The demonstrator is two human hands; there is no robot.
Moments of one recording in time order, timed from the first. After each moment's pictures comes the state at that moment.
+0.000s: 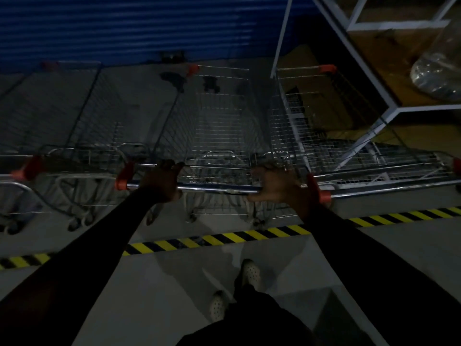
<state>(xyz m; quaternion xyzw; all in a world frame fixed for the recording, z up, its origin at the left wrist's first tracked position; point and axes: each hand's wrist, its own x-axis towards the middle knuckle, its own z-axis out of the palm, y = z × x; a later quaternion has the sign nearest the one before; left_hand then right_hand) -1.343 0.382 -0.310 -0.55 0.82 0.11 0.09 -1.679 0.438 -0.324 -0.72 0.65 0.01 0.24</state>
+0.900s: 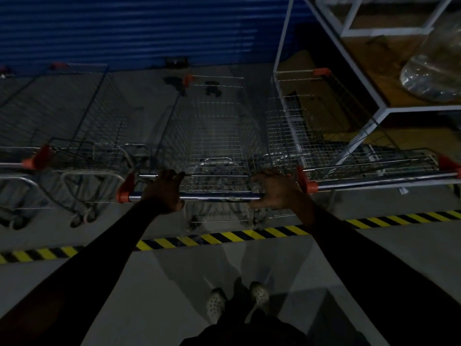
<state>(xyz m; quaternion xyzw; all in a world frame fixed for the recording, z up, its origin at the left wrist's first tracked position) -1.355 0.445 -0.316 -0.56 0.82 0.10 0.08 -1.699 0.484 -0.320 -0.75 0.63 0.03 0.23</state>
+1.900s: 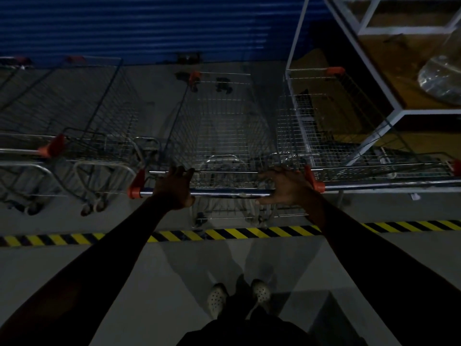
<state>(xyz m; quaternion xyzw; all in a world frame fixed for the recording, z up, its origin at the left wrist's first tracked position) -1.365 0.452 -0.322 -0.59 0.80 0.09 0.12 -1.710 0.488 -0.310 -0.76 0.60 0.00 0.23</state>
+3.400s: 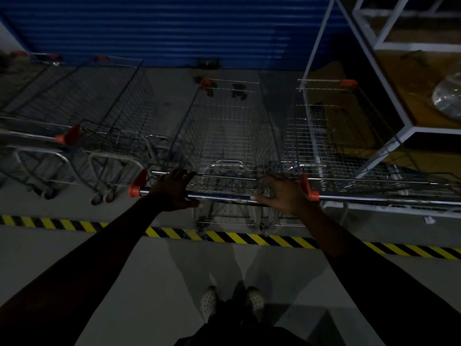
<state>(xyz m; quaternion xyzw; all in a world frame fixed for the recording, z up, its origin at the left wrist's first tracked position) -1.367 0.478 -0.311 -0.58 0.79 0.15 0.11 -1.723 0.497 -0.318 -0.76 0.60 -0.06 0.26</state>
